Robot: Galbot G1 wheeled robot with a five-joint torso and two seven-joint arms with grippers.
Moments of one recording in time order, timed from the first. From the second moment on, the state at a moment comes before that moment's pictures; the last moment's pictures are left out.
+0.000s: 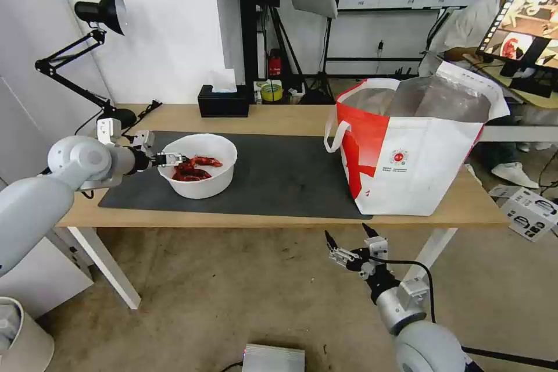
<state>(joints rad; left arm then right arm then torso) 0.30 -0.58 0.20 -1.47 -1.51 0.74 -0.23 -1.47 0.97 0.21 2.09 0.45 -0.03 0.25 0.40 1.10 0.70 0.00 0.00</state>
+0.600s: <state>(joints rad) 0.30 -0.57 0.24 -1.47 -1.46 0.74 -0.19 -1.47 0.97 0.21 2.09 0.45 -0.03 0.25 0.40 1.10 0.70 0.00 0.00</state>
